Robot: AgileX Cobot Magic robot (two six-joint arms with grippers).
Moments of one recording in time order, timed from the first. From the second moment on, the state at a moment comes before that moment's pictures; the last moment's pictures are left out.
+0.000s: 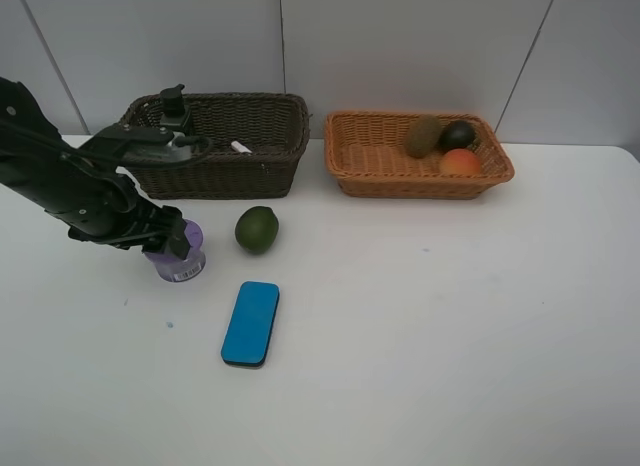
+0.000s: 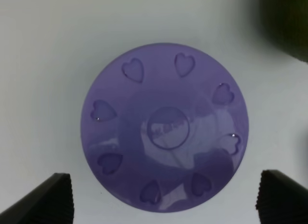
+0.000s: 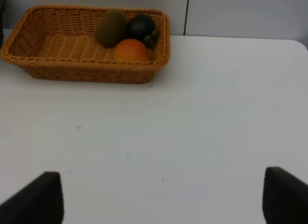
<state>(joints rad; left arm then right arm) -0.26 1.69 -0.76 -0.31 0.30 0.32 -0.05 0.00 -0.52 0.01 1.06 -0.07</state>
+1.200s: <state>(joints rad) -0.32 1.84 -0.77 -0.32 0.08 0.36 -0.05 0.00 -0.52 0.01 1.06 -0.07</state>
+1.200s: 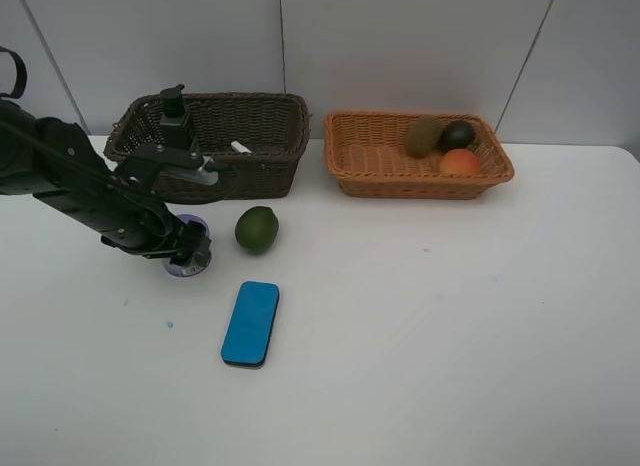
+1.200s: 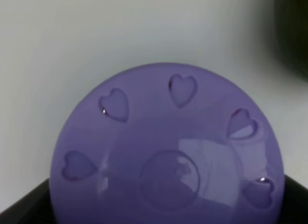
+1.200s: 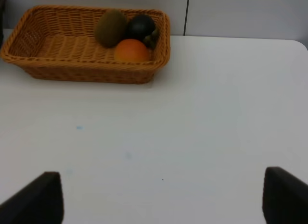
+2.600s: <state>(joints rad) -0.32 1.73 -0.77 -0.32 0.11 0.36 -0.05 0.00 -0.52 0.01 1.06 -0.07</state>
